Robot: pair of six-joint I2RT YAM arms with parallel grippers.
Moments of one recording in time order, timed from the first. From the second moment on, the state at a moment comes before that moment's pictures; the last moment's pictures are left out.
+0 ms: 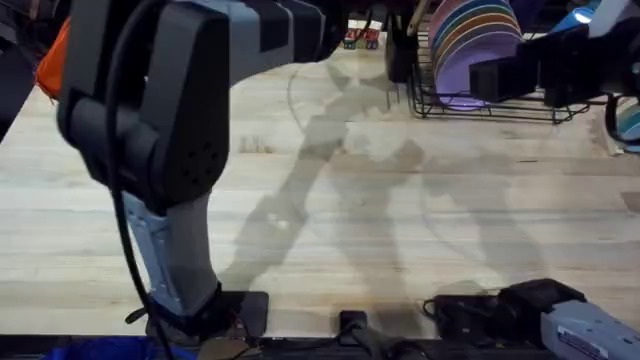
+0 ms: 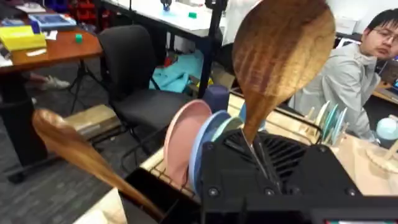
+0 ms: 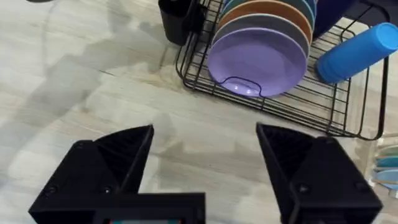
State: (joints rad) left arm -0.46 2.06 1.56 0.53 0.61 -0.16; right arm 0.20 1.03 1.23 -0.91 0.10 -0.11
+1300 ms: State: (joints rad) left arm -0.46 2.12 1.56 0.26 0.61 -0.14; right arm 0.20 1.03 1.23 -0.91 0.10 -0.12
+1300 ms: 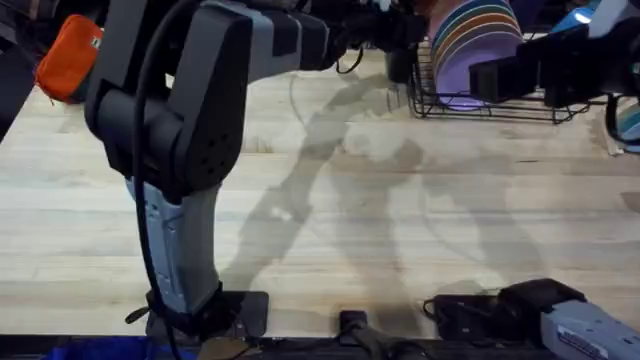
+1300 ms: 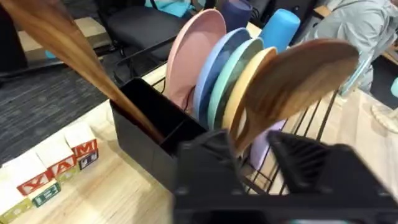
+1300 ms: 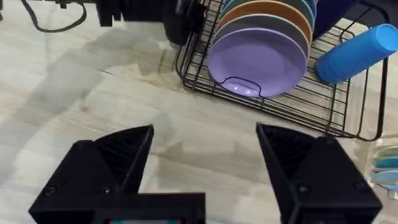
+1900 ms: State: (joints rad) left arm -0.46 2.12 1.56 0.23 0.61 -0.14; right arm 0.20 1.03 1.23 -0.91 0.10 -0.12
